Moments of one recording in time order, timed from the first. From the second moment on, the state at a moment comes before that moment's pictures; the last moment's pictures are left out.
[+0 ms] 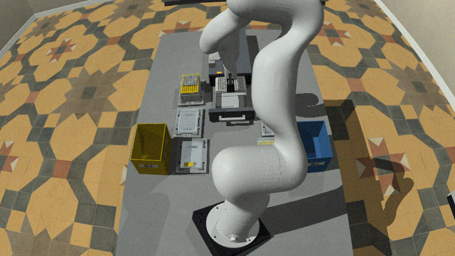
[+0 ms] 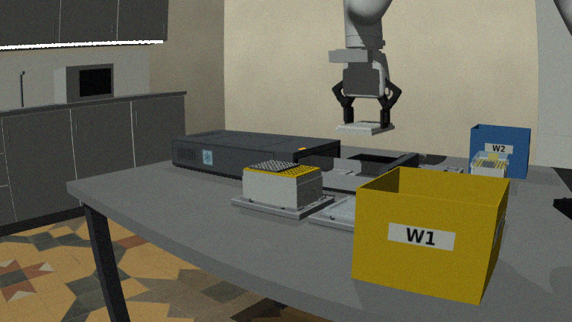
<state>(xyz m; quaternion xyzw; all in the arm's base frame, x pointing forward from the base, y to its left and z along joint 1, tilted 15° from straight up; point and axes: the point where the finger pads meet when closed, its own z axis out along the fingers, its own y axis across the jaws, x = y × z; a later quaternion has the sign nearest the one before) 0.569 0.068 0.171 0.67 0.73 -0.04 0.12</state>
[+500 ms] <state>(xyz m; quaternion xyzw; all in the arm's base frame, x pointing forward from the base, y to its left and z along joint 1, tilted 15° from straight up) 0.571 0.063 0.150 0.67 0.73 -0.04 0.12</state>
